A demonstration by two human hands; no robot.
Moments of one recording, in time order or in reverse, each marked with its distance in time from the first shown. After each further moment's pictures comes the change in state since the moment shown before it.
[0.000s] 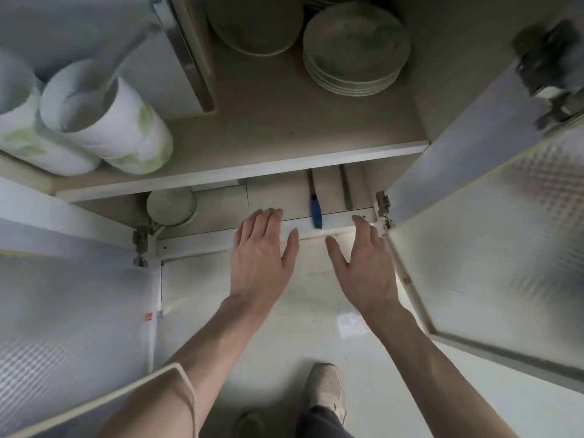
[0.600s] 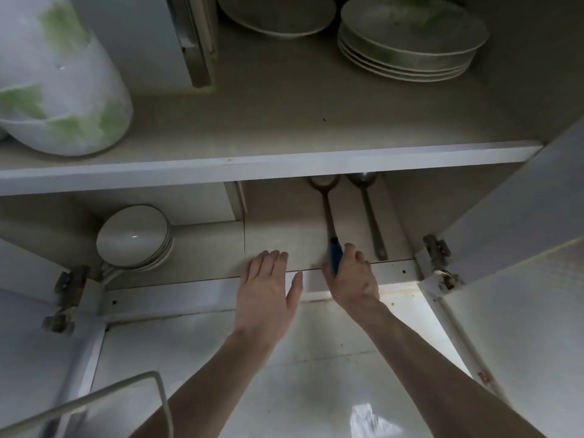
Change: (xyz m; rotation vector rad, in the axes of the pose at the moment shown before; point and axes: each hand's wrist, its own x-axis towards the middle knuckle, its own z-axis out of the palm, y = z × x) left_hand 0.053 -0.108 0.214 0.063 0.078 -0.006; right_hand 0.174 0.066 0.208 -0.114 -0.127 0.081
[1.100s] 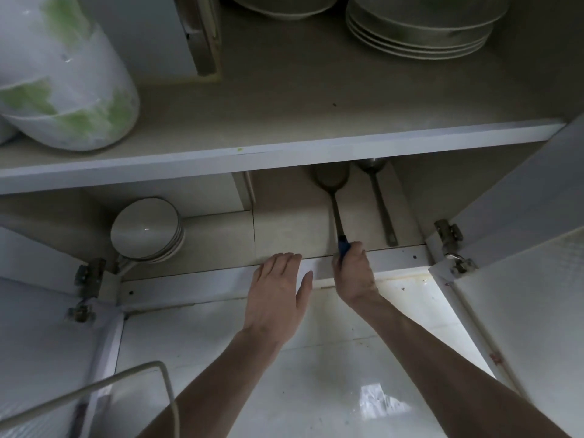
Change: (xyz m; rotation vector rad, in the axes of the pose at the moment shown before) left_hand -0.018 -0.001 -0.011 -0.070 -0.092 0.054; right_hand -0.014 -0.003 0.019 0.327 0.008 0.045
